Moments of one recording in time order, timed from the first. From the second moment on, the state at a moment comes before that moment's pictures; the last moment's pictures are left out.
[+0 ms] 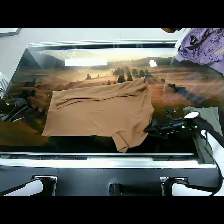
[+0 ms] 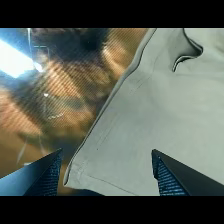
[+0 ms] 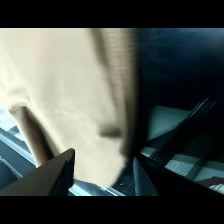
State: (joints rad) left arm 0.43 -1.31 1.19 1.32 -1.23 -1.66; right arm -0.21 -1.48 0.77 -0.74 1.23 1.21
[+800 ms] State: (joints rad) left arm 0.77 -1.27 0.84 1.01 -1.25 -1.36; right arm -0.16 -1.48 0.76 -0.78 1.16 1.25
